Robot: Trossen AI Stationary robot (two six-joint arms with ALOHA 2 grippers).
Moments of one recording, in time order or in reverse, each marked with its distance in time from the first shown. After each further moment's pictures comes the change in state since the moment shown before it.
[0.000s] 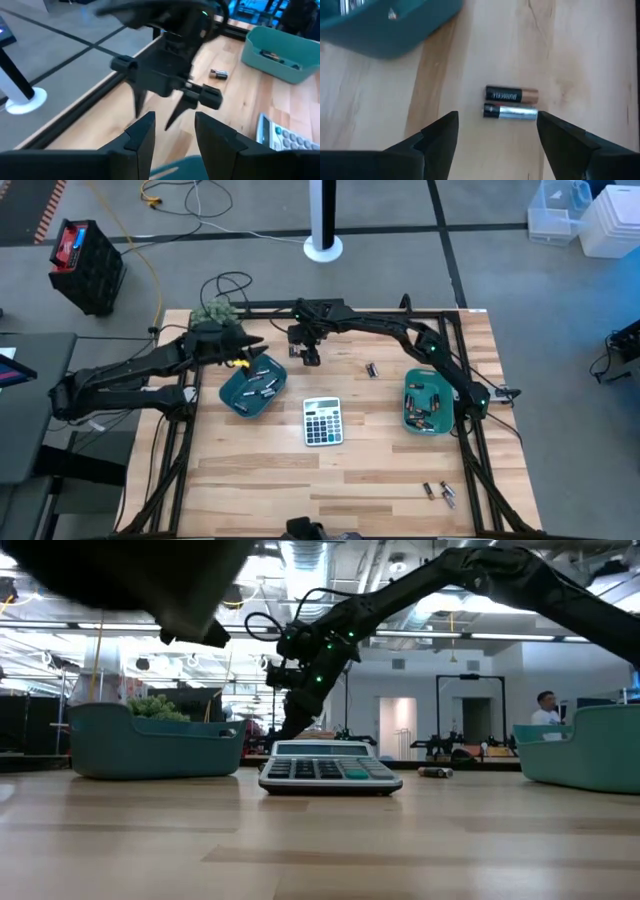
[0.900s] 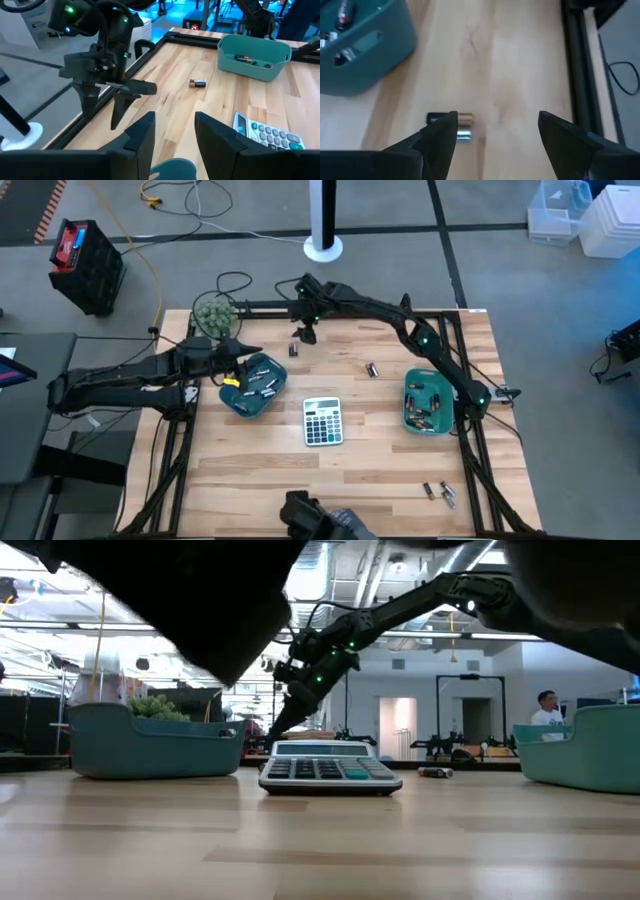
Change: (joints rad) left arm -0.206 -0.126 -0.042 0.015 -0.134 0.067; right arm -0.127 0.109 0.223 0.003 -0.172 0.019
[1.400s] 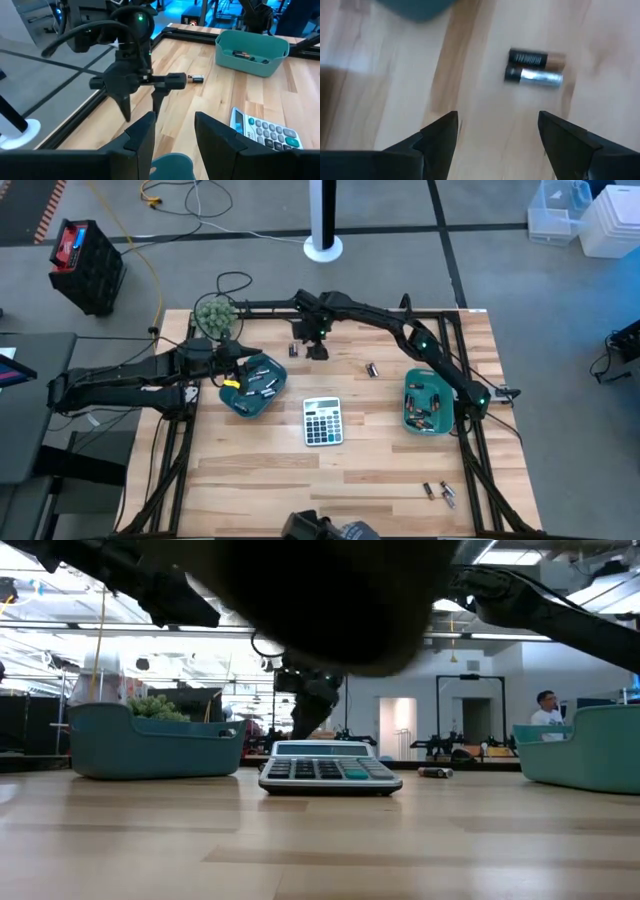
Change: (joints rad) left arm -0.014 0.000 0.000 -0.022 -0.003 -0.012; right arm 0.061 -0.011 0.000 -0.334 0.017 -0.132
